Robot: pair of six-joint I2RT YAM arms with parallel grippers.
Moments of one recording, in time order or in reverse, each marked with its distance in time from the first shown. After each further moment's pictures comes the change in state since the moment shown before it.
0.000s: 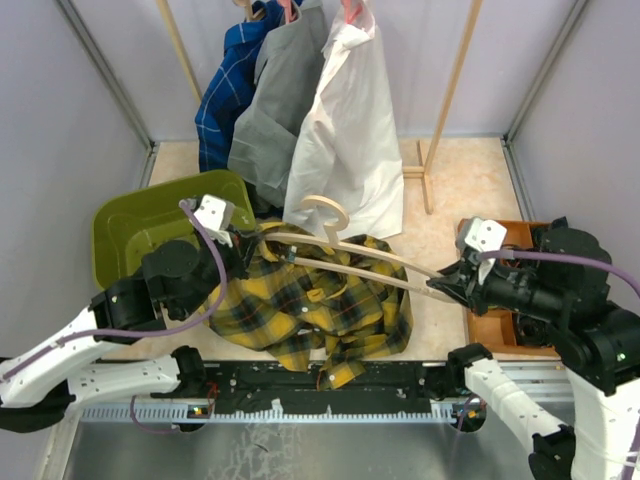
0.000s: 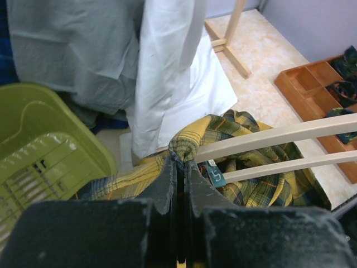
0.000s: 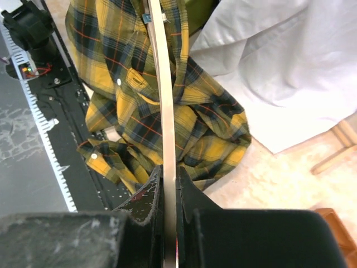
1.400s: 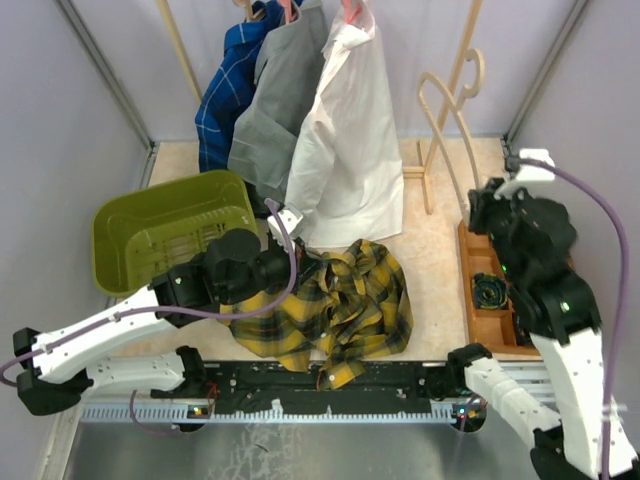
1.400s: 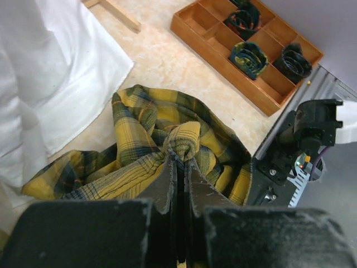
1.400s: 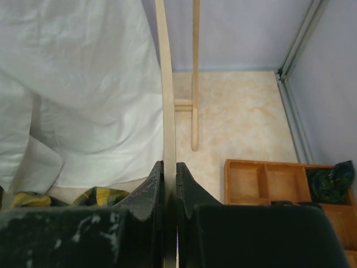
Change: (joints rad) left arm 0.000 0.216 -0.041 0.178 0.422 -0.035; right arm 0.025 -0.030 -0.225 0.584 0.950 0.467
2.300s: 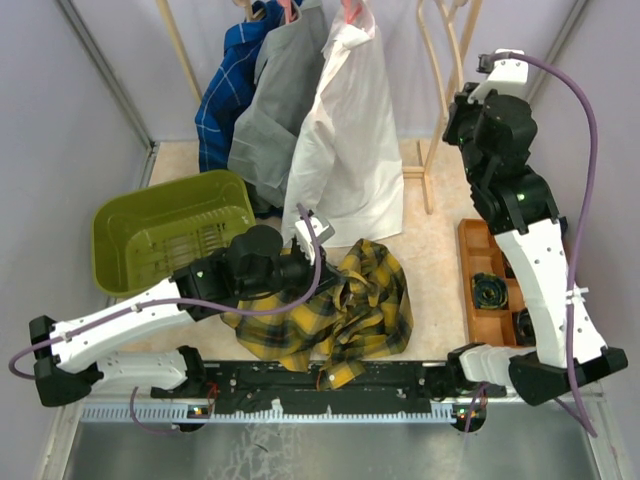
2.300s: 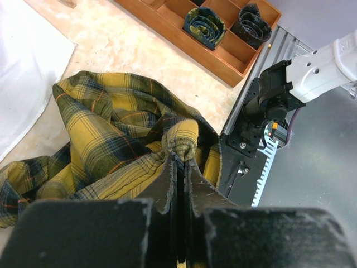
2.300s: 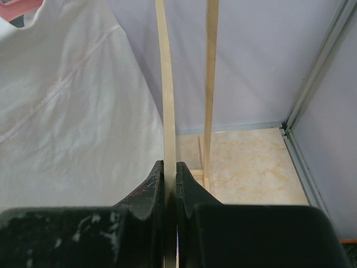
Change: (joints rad) left arm 0.000 0.114 0.018 0.027 0.245 -0.009; right arm 0.013 0.542 0.381 0.234 0.096 0.030
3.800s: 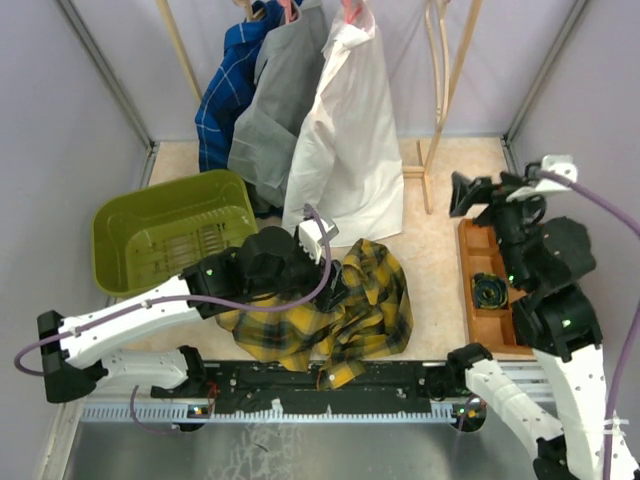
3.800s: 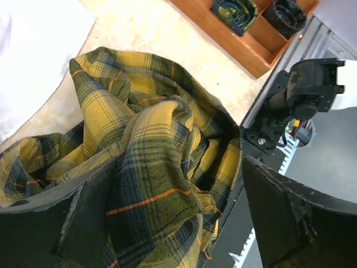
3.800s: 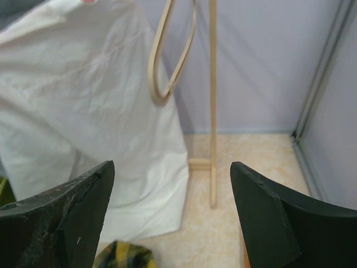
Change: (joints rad) left arm 0.000 0.020 -0.002 -0.049 -0.076 -0.020; right arm 0.006 -0.513 -0.385 0.051 -0.090 -0.061
